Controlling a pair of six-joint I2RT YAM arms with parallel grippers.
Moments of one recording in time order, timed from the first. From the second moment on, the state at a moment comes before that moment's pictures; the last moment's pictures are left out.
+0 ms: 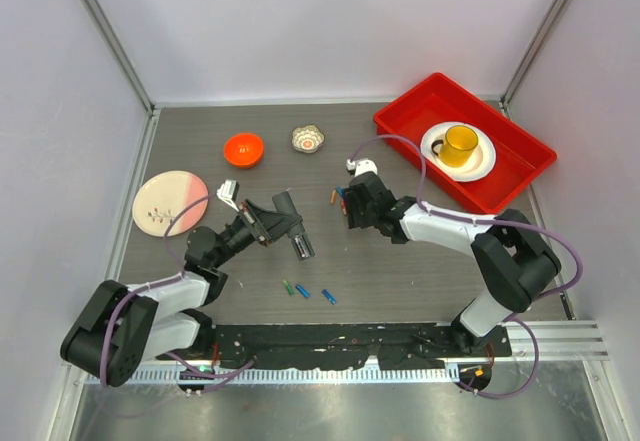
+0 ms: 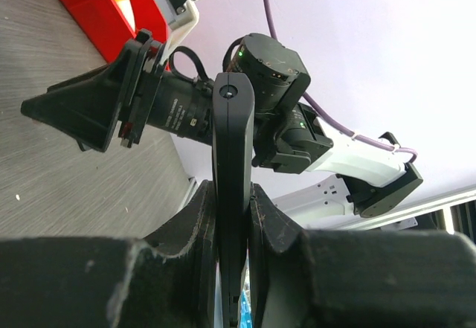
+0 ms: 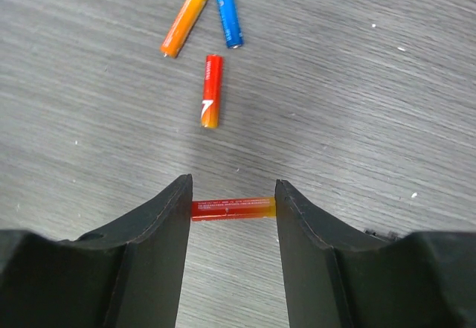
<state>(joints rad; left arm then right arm) -0.41 1.17 0.15 1.24 0.54 -1.39 0.70 1.60 0.89 -0.10 0.26 0.35</state>
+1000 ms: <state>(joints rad) -0.41 1.12 0.14 1.25 0.54 -1.40 0.67 1.60 0.80 -0.09 -0.08 -0.51</state>
